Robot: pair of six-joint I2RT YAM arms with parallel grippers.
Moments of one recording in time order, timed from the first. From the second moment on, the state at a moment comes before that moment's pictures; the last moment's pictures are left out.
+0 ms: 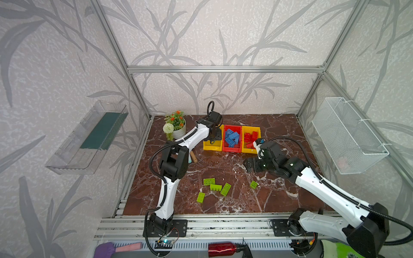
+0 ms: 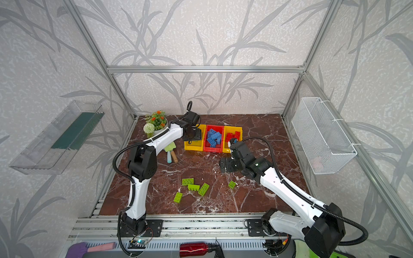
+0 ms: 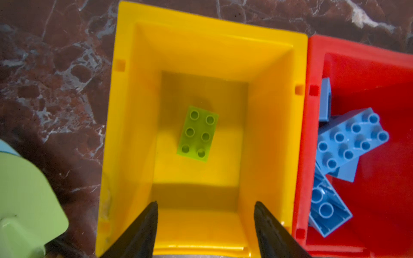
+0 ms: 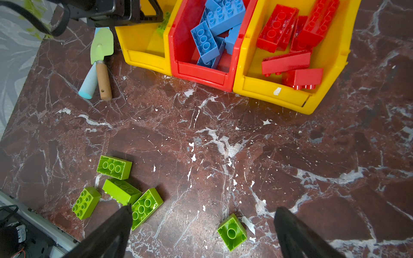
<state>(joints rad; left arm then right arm) -0.47 2.14 1.82 -0.78 -0.12 -0.47 0.63 1.15 0.94 -0.65 0.02 0.43</state>
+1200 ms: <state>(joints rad) -0.82 1.44 0.84 -0.63 -0.23 -0.89 0.78 0.96 0.83 -0.66 0.11 0.52</state>
